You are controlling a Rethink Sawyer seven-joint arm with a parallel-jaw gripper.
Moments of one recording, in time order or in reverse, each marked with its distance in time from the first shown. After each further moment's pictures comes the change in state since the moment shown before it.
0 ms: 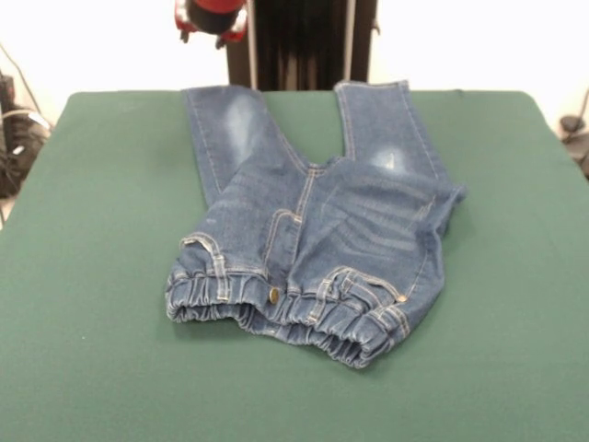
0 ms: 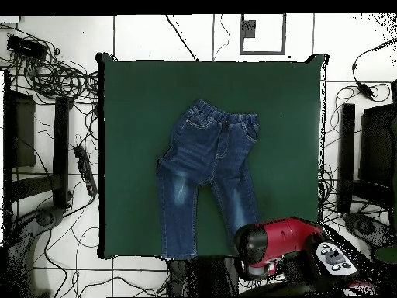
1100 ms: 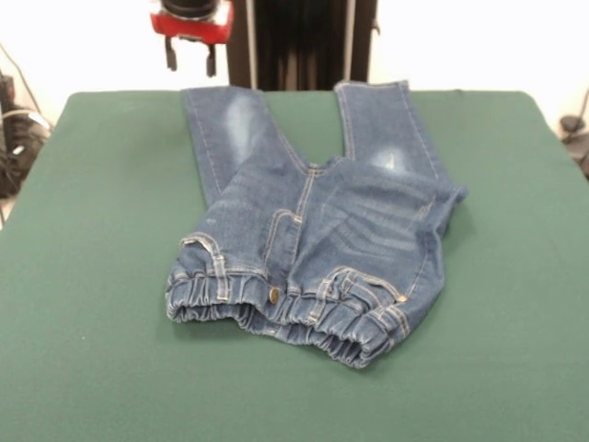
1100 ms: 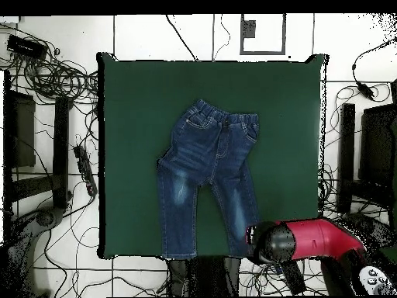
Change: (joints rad) arm -0.223 -0.254 0.242 0.094 0.053 -0.244 0.000
